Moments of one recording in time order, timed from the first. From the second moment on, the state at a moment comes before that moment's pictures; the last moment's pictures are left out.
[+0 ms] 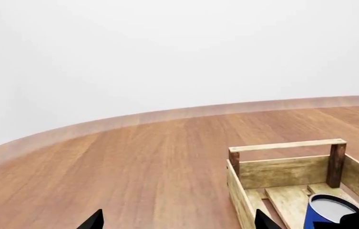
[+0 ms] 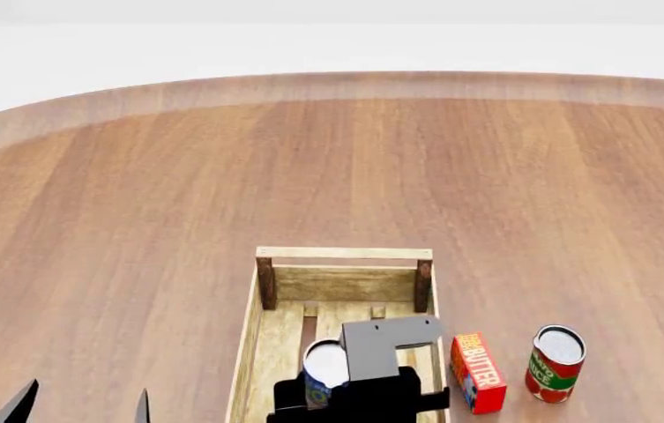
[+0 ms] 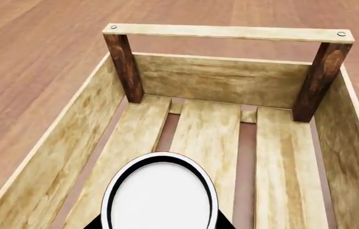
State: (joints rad) left arm -0.05 -0.33 0.40 0.08 -0.23 0.03 -0.38; right arm 0.86 0.00 -0.87 1.20 0.81 0.05 0.03
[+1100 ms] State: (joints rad) left arm -0.06 -0.33 0.41 0.09 -0.24 0.02 -0.39; right arm 0.91 0.06 -1.32 1.13 1.22 -0.03 0.11
